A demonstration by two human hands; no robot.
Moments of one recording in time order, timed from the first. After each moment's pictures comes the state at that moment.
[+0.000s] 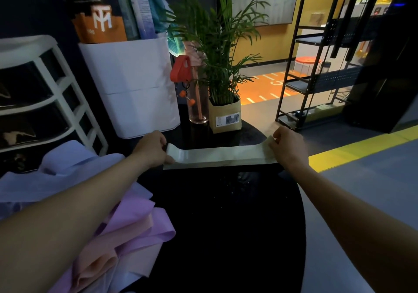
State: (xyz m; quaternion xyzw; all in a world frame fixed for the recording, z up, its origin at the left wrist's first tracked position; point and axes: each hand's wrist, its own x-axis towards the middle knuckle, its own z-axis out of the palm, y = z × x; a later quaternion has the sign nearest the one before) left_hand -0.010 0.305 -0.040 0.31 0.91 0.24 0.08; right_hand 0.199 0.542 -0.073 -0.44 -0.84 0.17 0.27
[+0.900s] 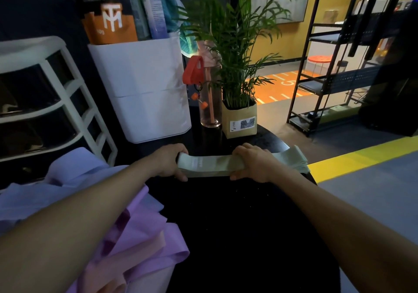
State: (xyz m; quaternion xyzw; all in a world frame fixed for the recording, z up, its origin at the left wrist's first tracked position) left_hand -0.040 0.315 -0.057 0.43 0.88 0.13 0.15; right_hand 0.129 0.497 -0.071 -0.17 -0.98 0.13 -0.01
